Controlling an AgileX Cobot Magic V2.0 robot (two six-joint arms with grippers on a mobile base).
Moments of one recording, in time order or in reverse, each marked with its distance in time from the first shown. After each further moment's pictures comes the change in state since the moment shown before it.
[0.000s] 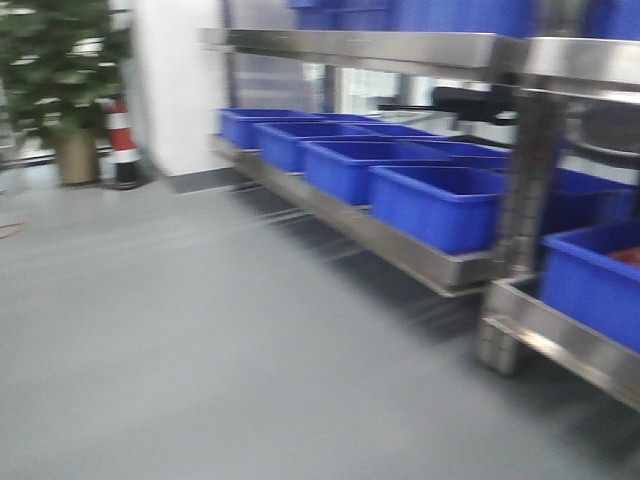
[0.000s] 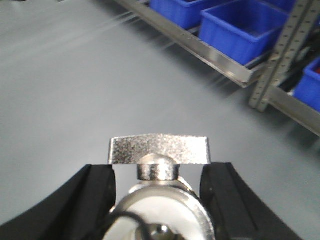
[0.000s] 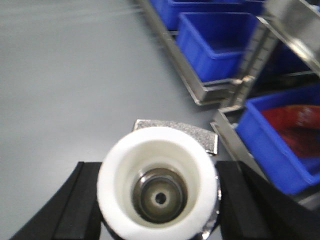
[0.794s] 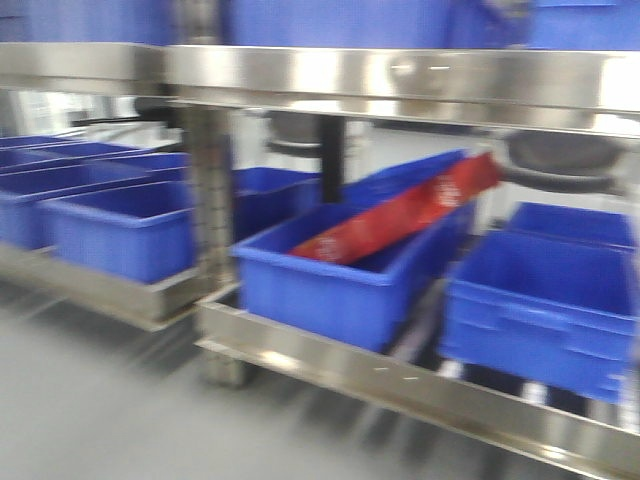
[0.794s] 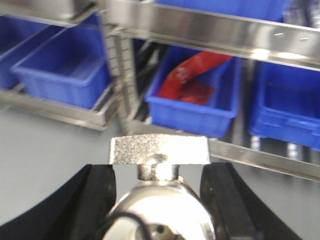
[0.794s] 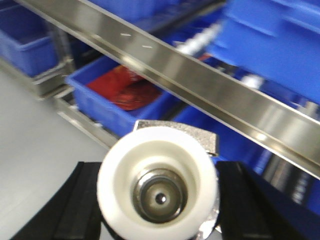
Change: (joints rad) left arm 0.000 0.000 0.000 0.000 0.000 -0.002; right arm 0.000 0.000 0.000 -0.002 0.000 0.000
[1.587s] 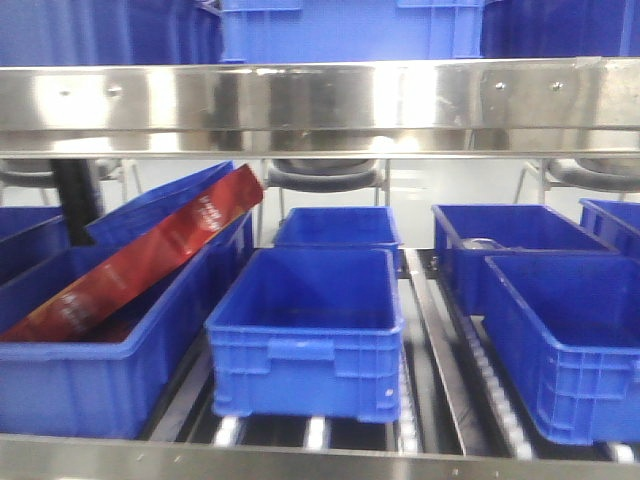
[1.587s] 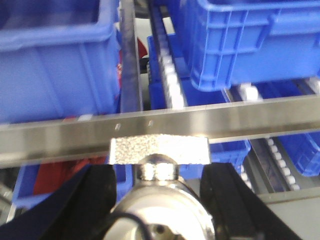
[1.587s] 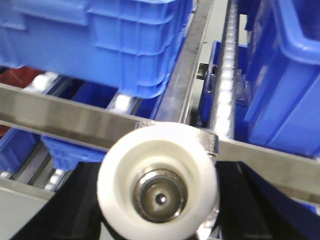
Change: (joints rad) left arm 0.000 0.000 0.000 -0.004 0.000 0.000; right arm 0.000 0.000 0.000 0.000 0.000 0.000
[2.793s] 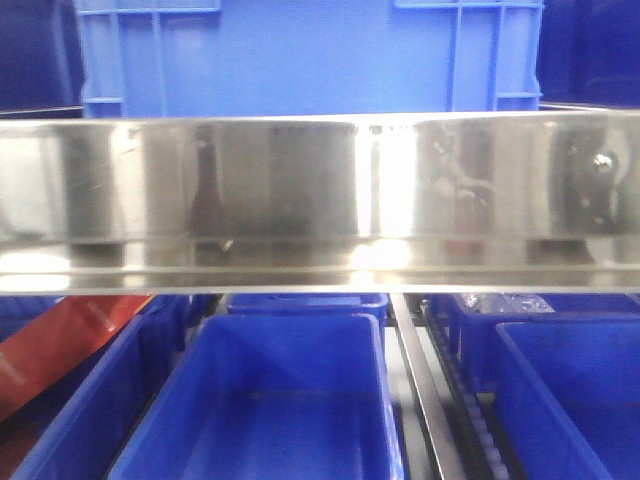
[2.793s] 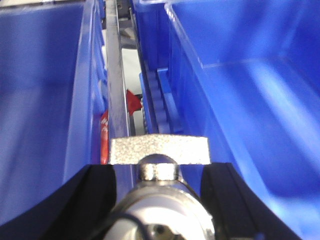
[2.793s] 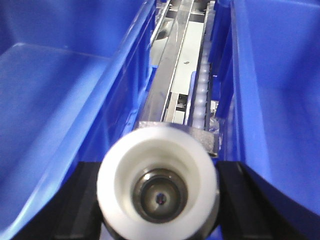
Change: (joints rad) left arm 0.000 0.000 0.000 0.000 -0.002 0.000; right arm 0.000 0.000 0.000 0.000 0.000 0.000
